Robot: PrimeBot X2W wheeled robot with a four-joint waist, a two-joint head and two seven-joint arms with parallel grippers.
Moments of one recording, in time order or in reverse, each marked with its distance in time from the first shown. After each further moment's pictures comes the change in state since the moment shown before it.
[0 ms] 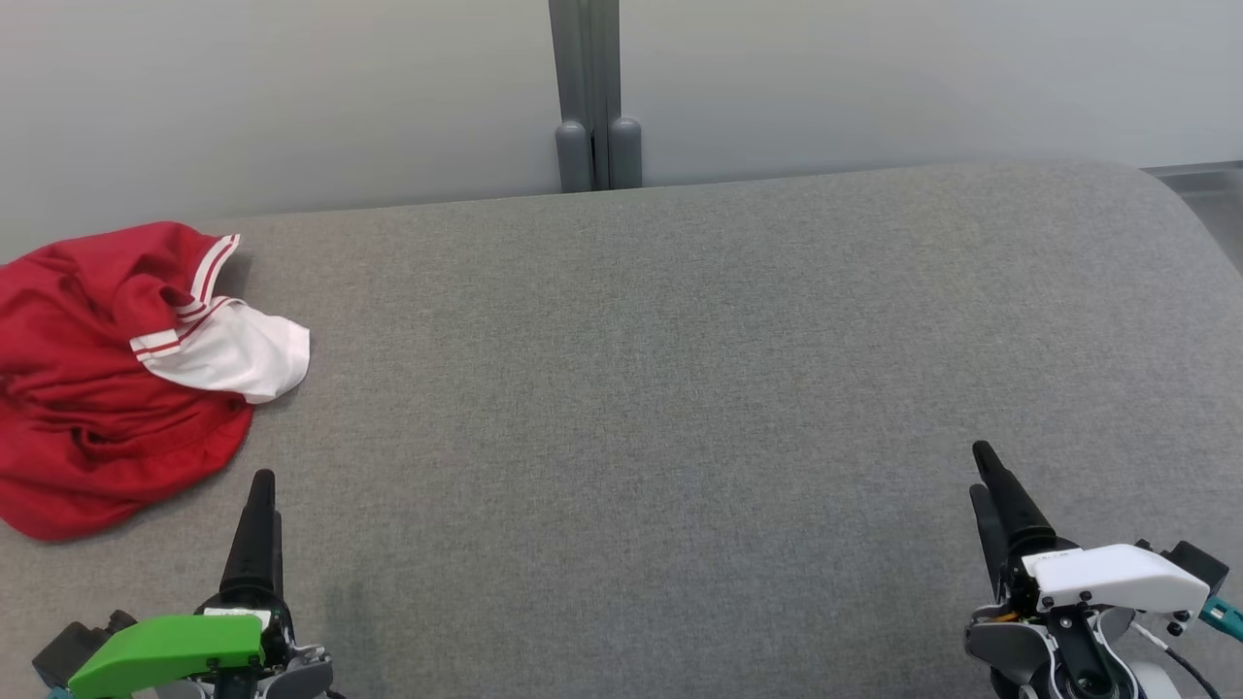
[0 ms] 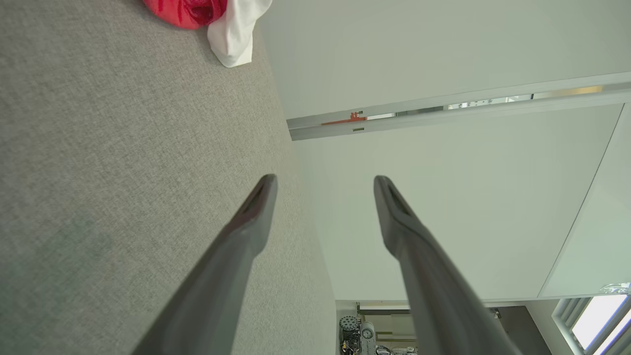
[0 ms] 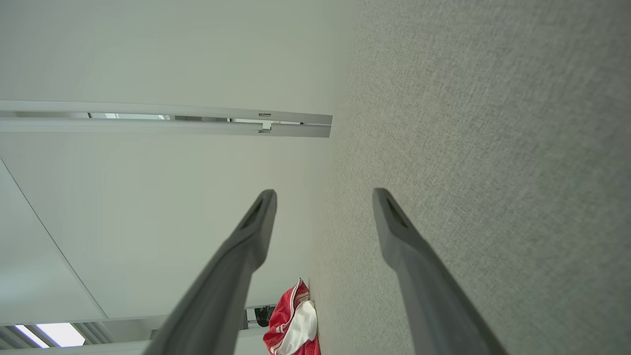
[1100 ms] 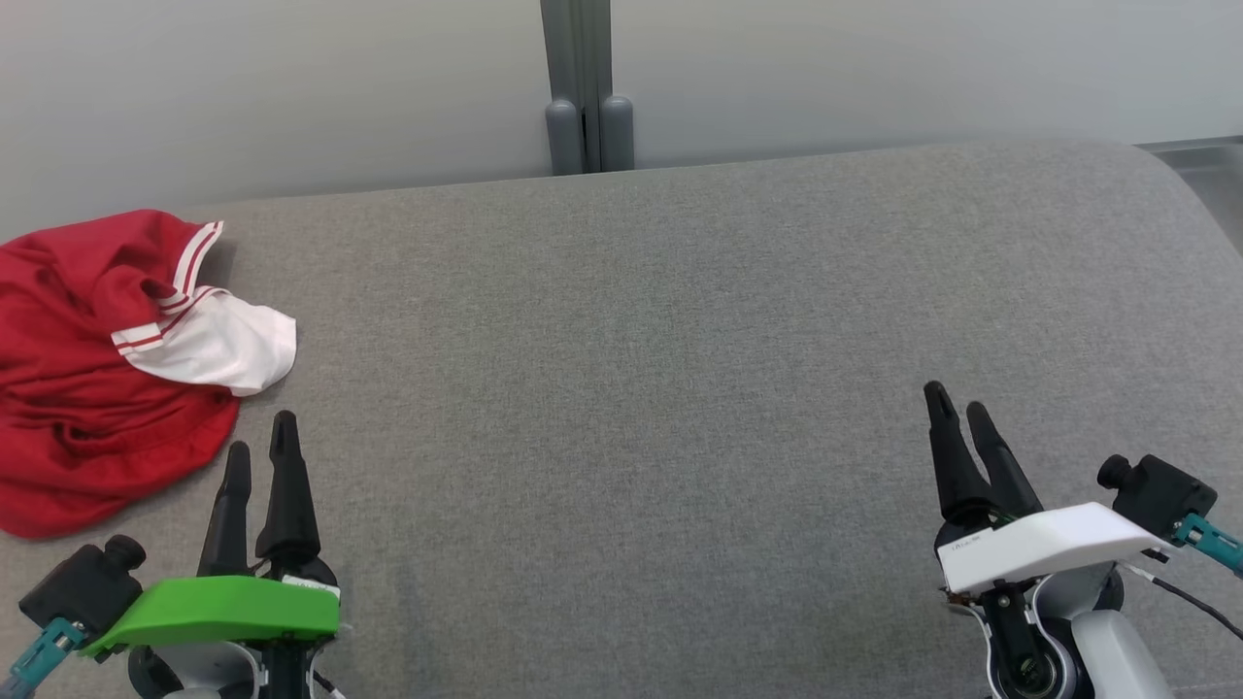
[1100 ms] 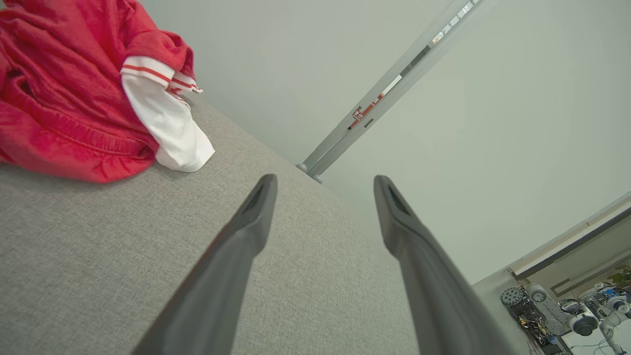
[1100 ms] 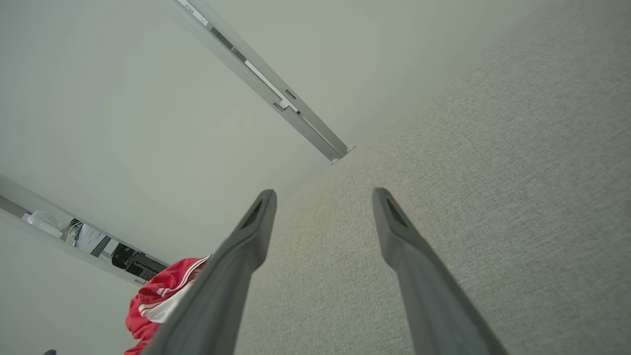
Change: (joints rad) left arm 0.009 0.001 -0.060 -0.184 0.657 0.047 -0.129; right arm -0.010 -0.003 0.104 -0.166 -0.667 0.000 -0.129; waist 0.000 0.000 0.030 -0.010
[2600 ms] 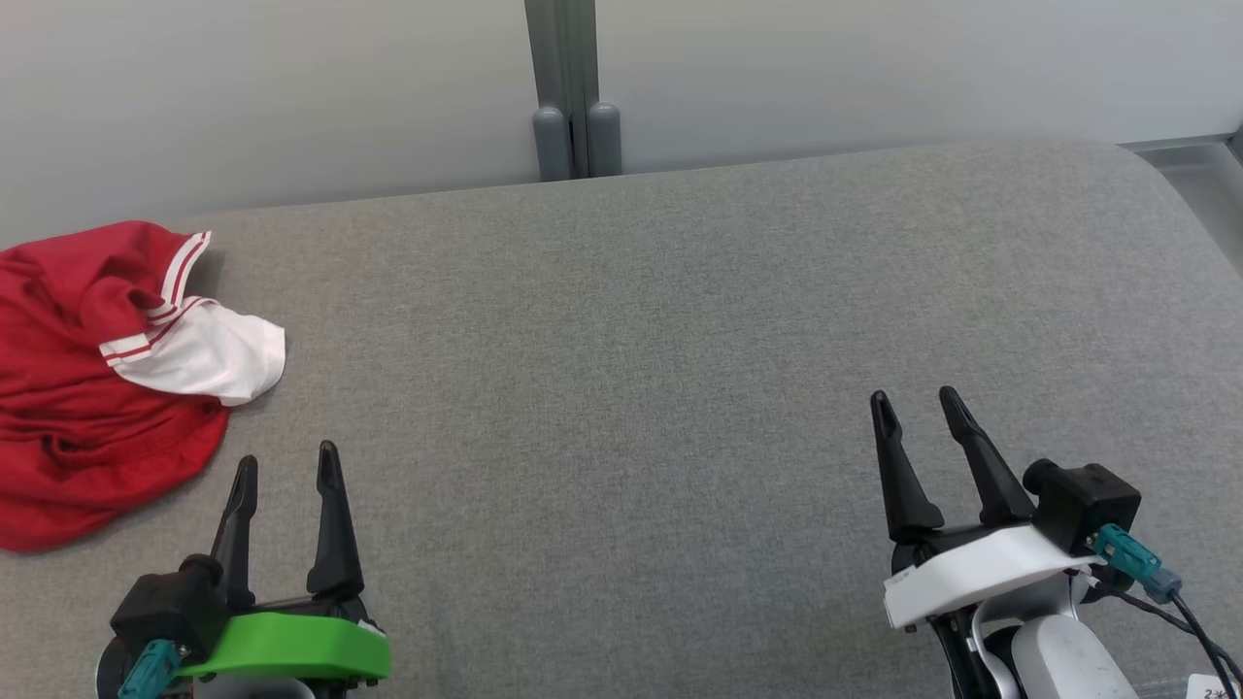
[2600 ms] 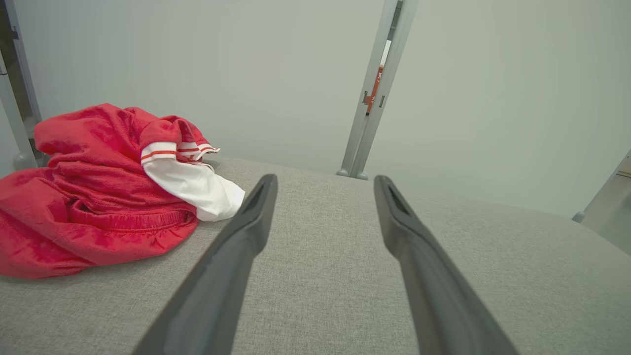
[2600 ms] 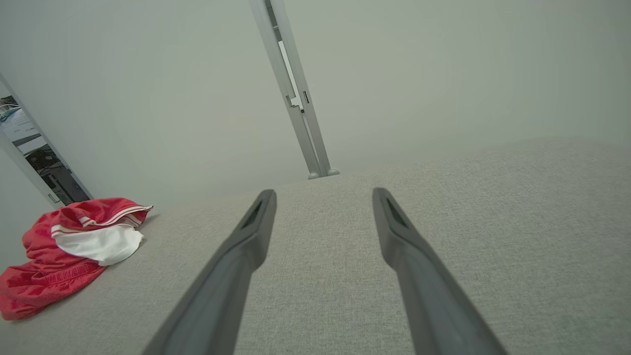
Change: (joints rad) left arm 0.057 0.004 -0.049 -0.013 0.501 0.039 -0.117; right arm 0.001 -0.004 0.074 0.003 -0.477 0.000 -0.117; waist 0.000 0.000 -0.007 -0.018
